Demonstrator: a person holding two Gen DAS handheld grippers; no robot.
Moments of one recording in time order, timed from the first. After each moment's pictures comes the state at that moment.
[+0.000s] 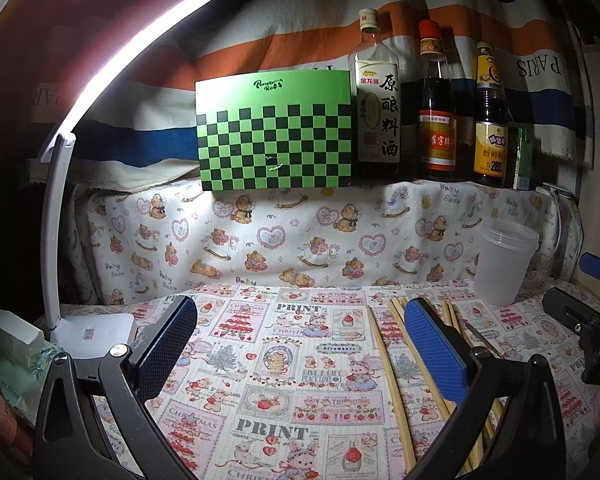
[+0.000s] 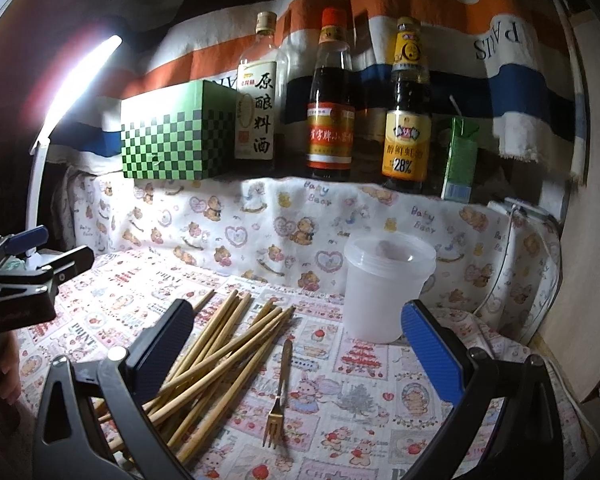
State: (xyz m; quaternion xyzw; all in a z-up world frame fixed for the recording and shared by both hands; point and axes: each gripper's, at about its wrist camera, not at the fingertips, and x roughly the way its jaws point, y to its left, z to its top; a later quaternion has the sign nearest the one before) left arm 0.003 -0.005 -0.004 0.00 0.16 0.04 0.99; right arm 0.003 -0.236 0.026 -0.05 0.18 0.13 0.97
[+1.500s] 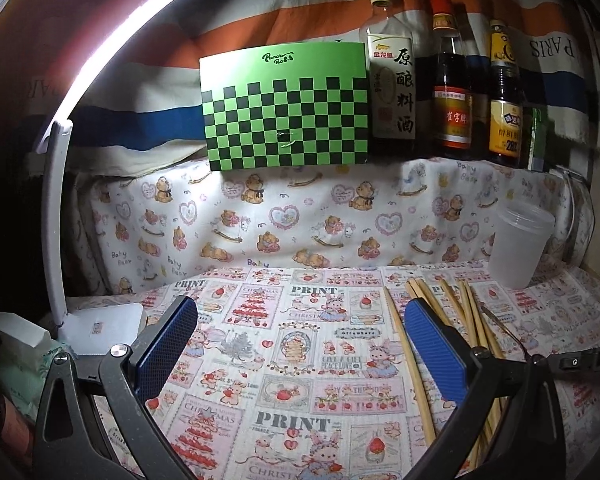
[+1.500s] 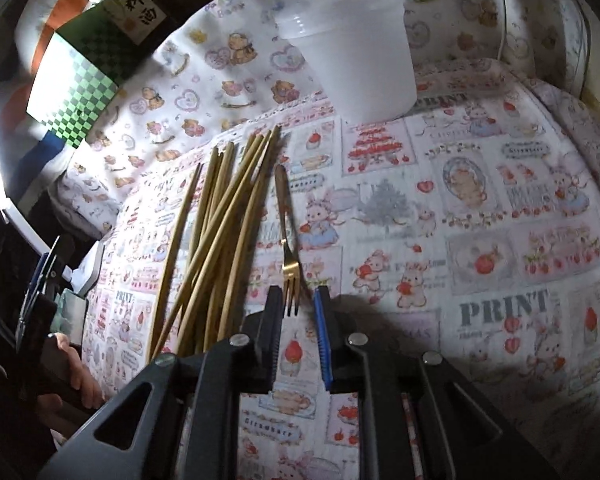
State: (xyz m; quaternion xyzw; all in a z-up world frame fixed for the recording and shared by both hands) left arm 0.016 0.004 0.000 0.01 0.21 0.05 0.98; right arm 0.041 -0.273 -0.030 0.17 0.51 0.16 0.83
